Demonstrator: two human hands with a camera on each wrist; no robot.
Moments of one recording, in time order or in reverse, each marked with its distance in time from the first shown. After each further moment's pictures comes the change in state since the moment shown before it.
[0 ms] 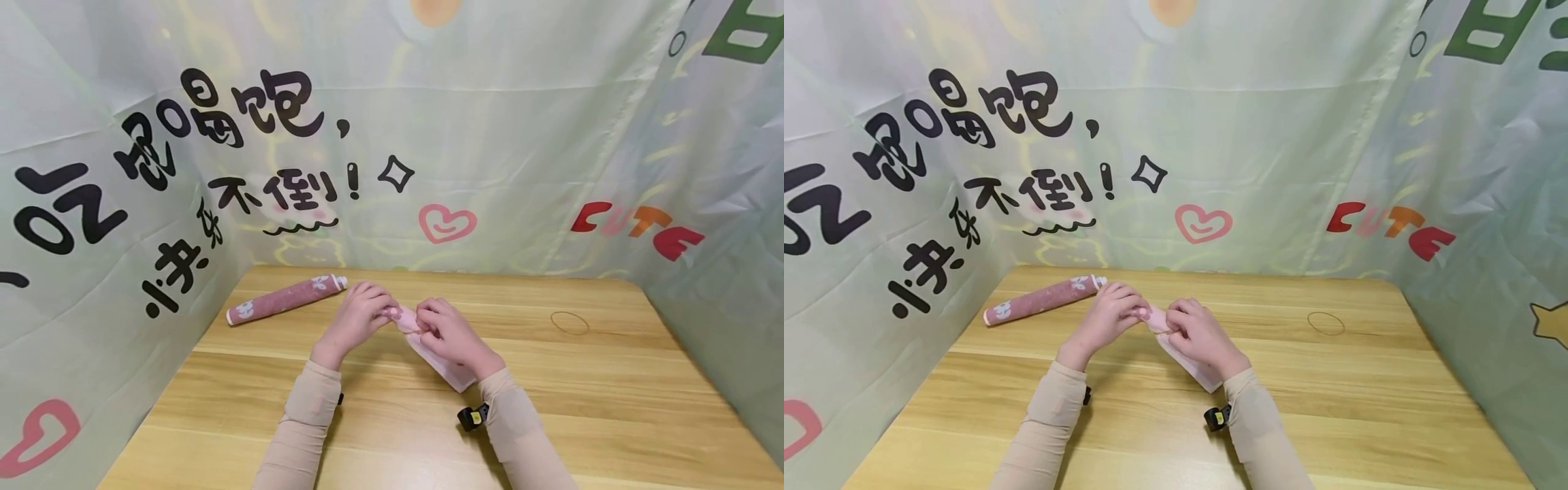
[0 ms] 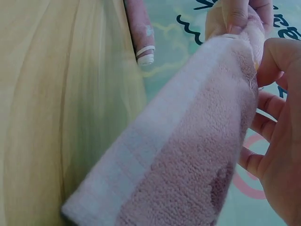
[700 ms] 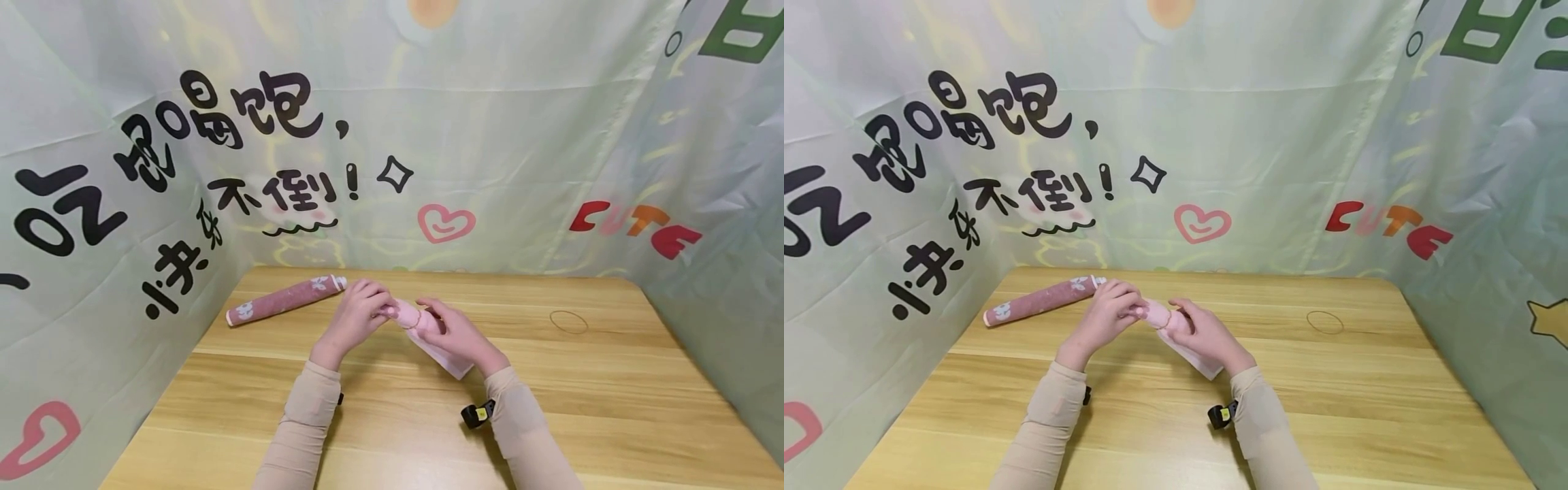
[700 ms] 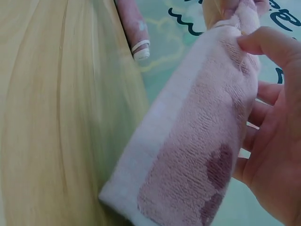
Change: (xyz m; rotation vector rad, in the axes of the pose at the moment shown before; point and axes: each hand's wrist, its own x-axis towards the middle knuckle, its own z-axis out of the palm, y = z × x) left_hand 0.002 0.001 -0.001 0.009 0.054 0.002; right_hand -0.005 0.011 -0.007 0.319 -0.177 0.334
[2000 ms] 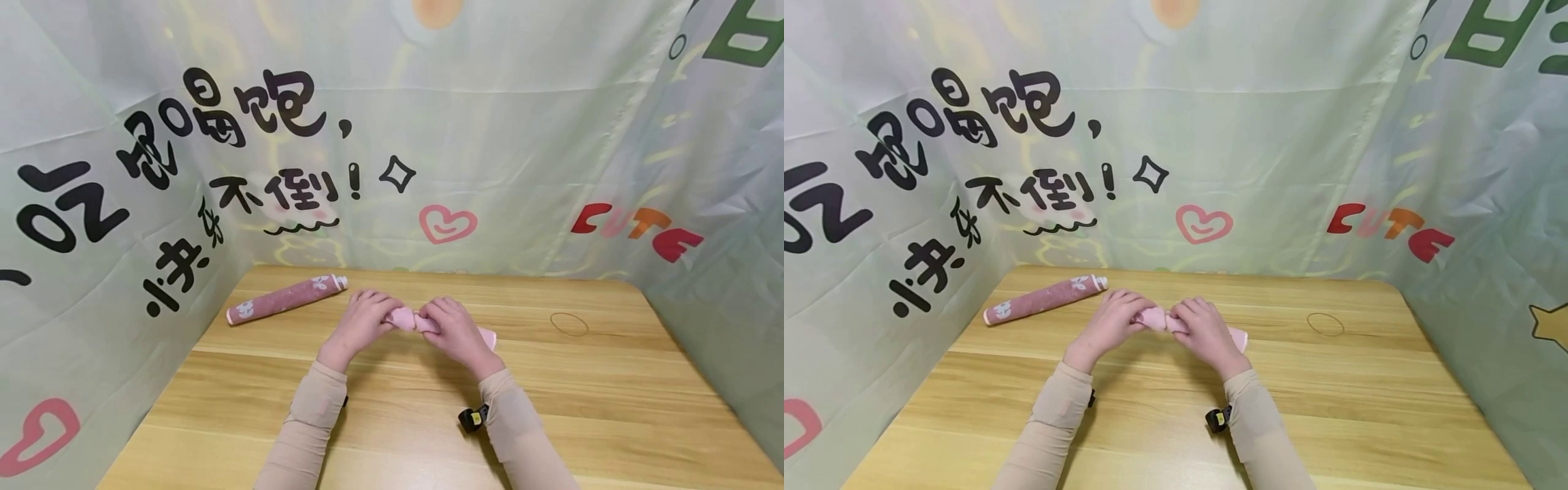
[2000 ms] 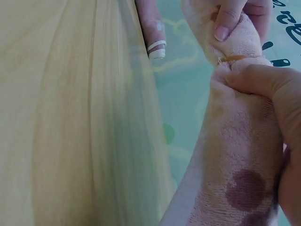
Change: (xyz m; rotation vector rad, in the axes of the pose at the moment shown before) left_hand -0.004 0.007 0.010 0.062 -0.284 -0.171; right_hand 0.006 0.002 0.012 -0.461 0.324 -0.365
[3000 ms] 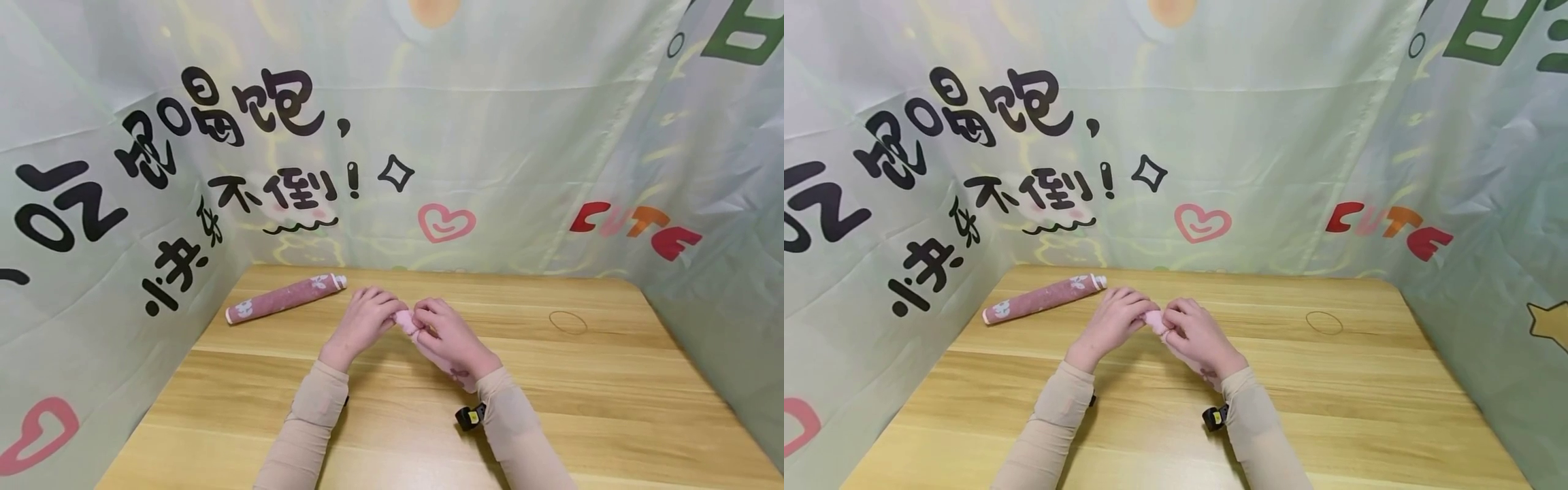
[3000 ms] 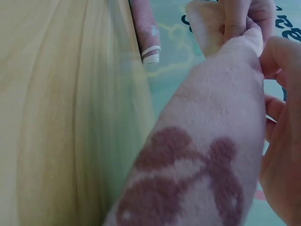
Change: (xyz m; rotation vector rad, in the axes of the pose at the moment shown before) left_hand 0.000 0.001 0.003 0.042 0.147 0.143; right_hand 0.001 -0.010 -0.006 0.153 -0.176 0.073
